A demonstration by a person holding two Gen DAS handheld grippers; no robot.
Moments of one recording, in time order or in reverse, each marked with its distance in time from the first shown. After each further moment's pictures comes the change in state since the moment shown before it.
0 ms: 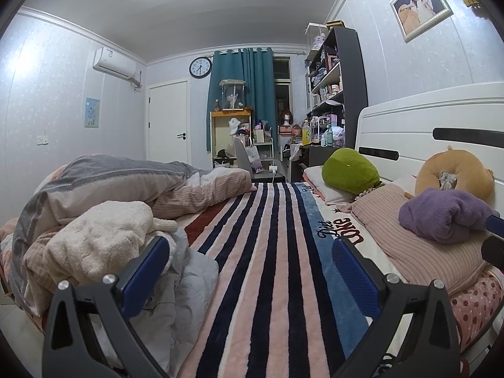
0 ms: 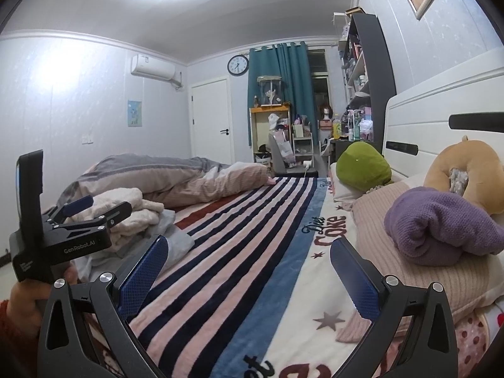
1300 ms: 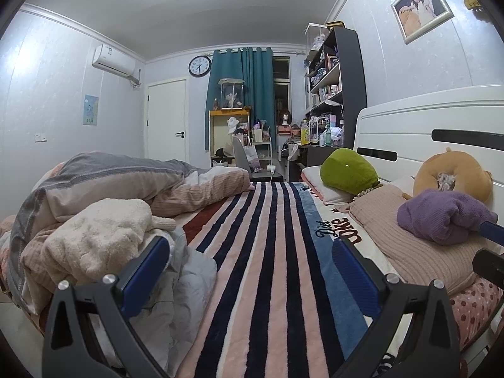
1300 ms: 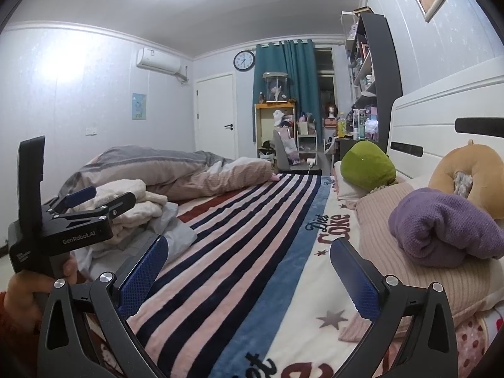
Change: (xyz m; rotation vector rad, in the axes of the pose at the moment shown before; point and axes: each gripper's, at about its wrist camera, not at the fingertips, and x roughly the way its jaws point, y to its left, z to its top) left arm -0.002 0.001 0.000 -0.009 0.005 -0.009; right arm 0.007 0.014 0.000 -0.023 0.014 0.007
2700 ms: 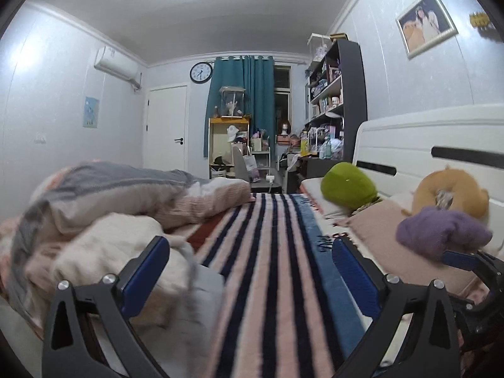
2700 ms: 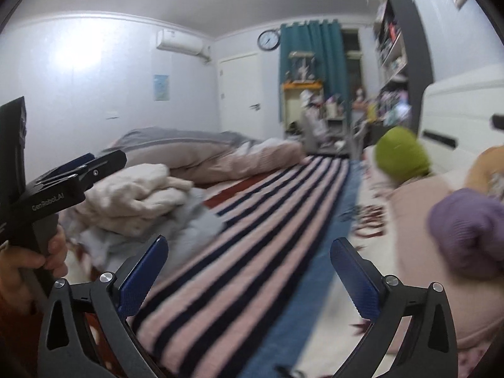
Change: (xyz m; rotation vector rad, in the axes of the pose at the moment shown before) left arm -0.015 0.019 0.027 -0.037 -0.042 -0.022; right arm 0.057 0.032 0.007 -0.036 0.088 0.086
